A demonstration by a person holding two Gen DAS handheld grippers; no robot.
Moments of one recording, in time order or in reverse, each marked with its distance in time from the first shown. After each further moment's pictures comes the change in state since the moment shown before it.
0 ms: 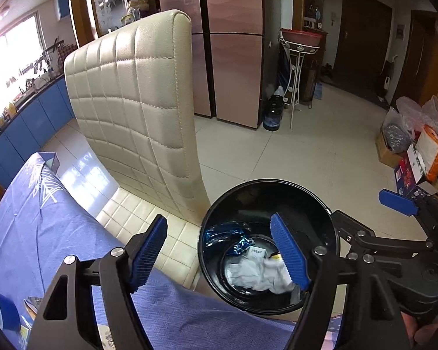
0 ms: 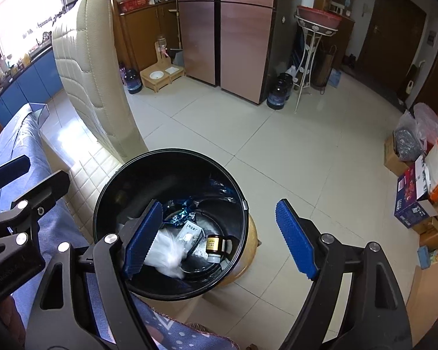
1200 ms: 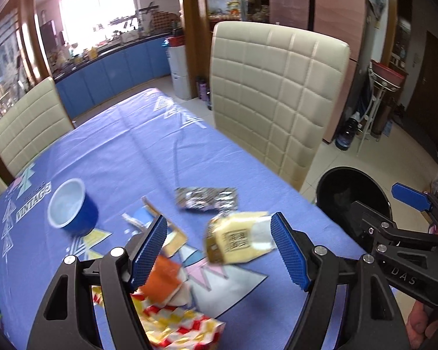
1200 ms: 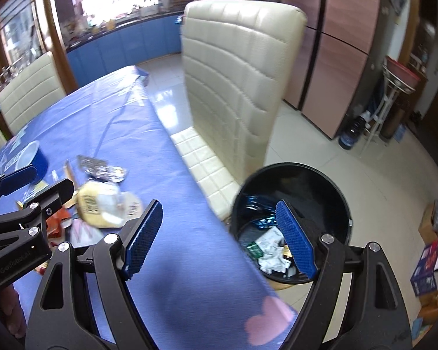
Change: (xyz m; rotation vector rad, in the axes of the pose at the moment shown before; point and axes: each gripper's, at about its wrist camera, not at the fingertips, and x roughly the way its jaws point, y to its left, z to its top) left arm -0.117 0.136 -0.103 -0.349 0.034 0.278; right arm -0.078 0.156 -0.034 -0.332 -0.053 0.269
